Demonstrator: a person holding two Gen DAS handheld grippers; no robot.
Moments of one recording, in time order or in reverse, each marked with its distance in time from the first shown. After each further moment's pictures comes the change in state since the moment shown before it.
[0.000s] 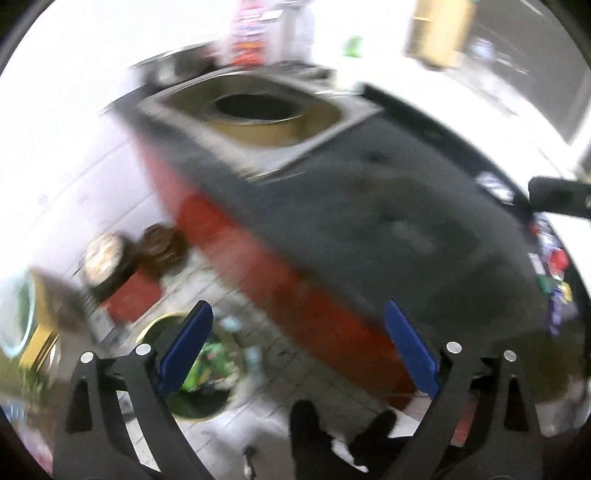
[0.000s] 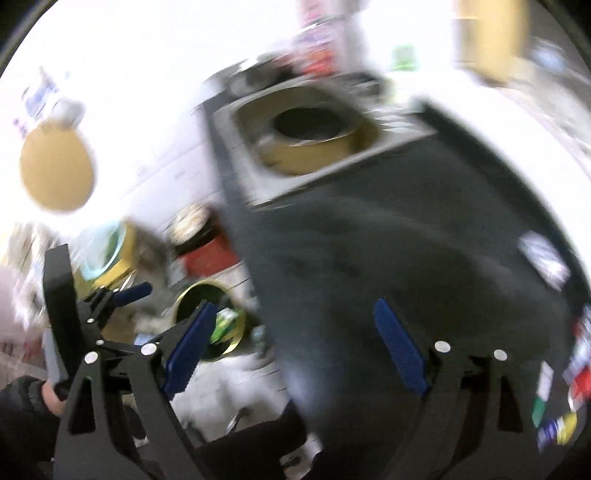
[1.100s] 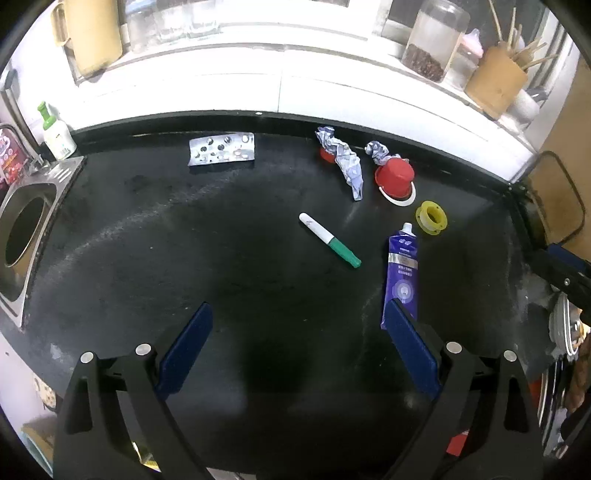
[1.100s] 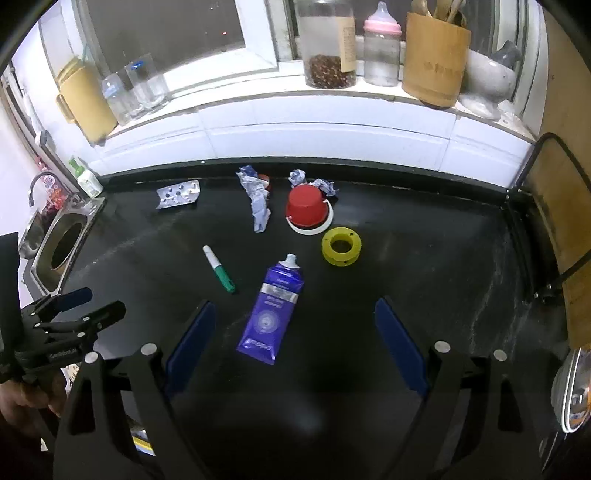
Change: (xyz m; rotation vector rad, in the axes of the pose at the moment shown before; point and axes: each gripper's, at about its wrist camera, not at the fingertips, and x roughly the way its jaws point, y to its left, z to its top) left arm 0.024 -0.394 0.005 0.516 0.161 -0.286; right arm -0.224 -0.291 -0.273 0.715 -0.172 -0.507
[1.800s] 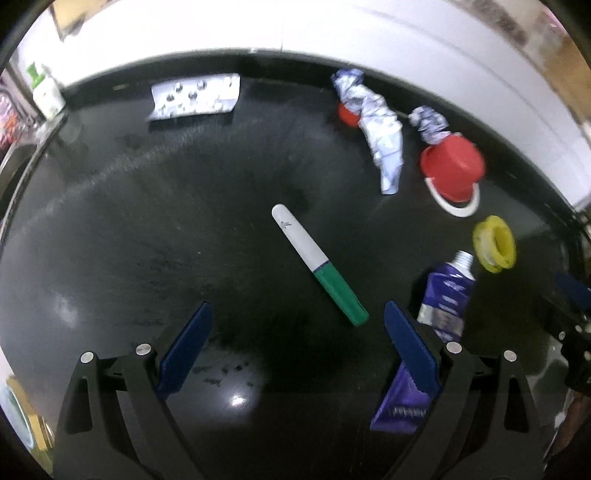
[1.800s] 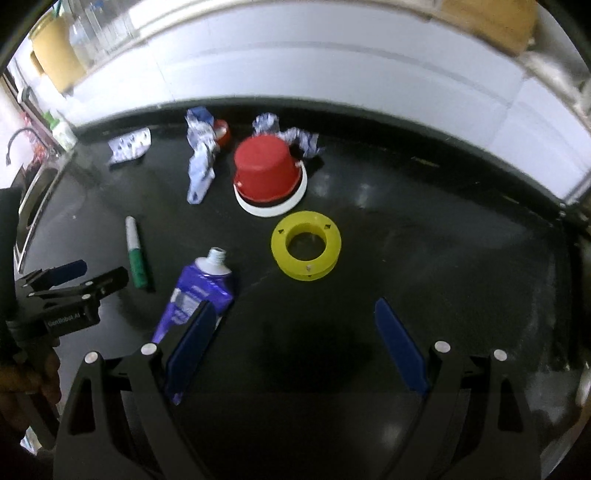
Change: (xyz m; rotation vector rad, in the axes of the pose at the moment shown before) left arm 0.145 -0.041 0.034 -0.158 0.119 0.124; right arm 0.150 -0.058 0.027 -0.130 0.178 0.029
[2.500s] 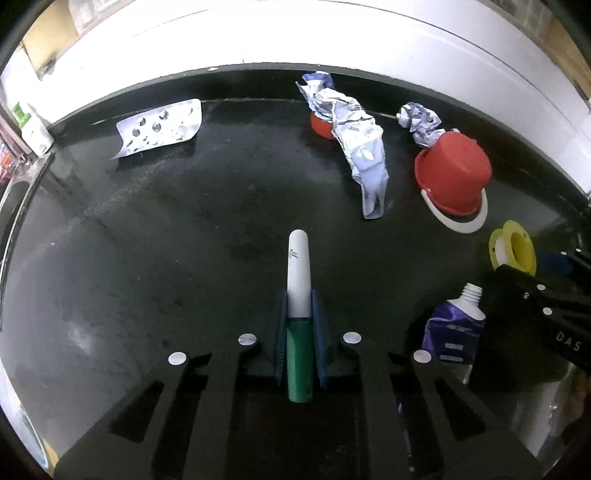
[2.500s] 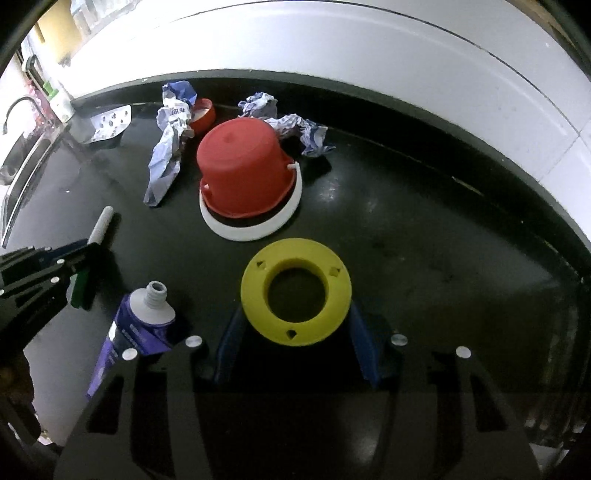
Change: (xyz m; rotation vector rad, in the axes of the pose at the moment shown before) left arm 0.020 -0.039 0.022 0.091 -0.066 0.053; right arm 0.065 -0.009 0.033 -0.108 0.016 0.010
